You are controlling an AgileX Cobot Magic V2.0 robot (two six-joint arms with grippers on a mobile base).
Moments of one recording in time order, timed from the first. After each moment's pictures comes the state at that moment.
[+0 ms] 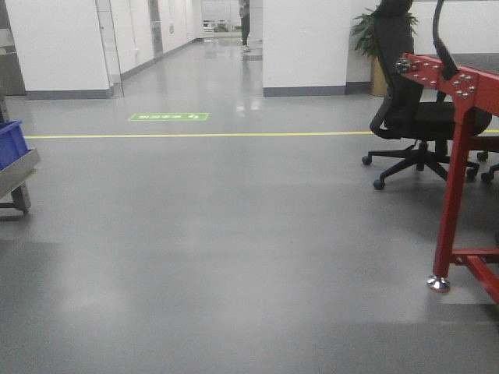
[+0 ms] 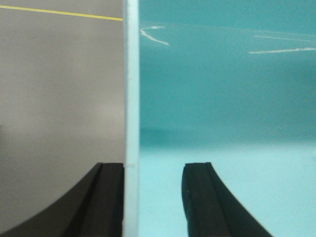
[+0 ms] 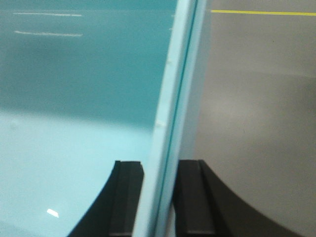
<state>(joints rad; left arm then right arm) -0.18 1.64 -1.99 0.05 0.82 -0.20 0.41 1.80 -2.21 0.07 0.91 0.10</state>
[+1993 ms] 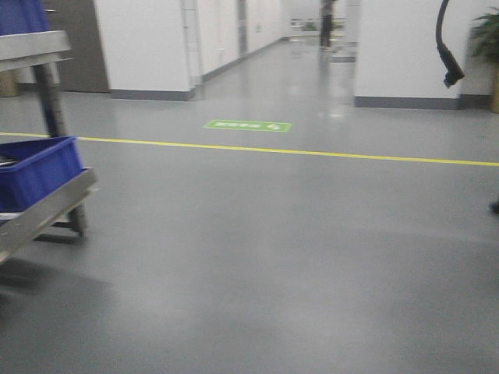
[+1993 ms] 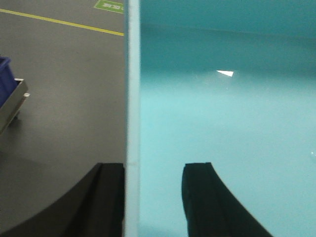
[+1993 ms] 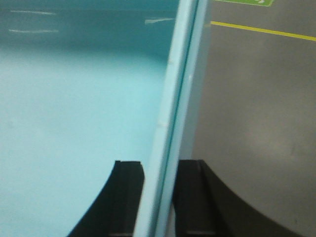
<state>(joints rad) -0.18 1.64 -1.99 0.05 0.82 -0.20 0.41 1.80 -2.21 0.07 0.91 0.10</state>
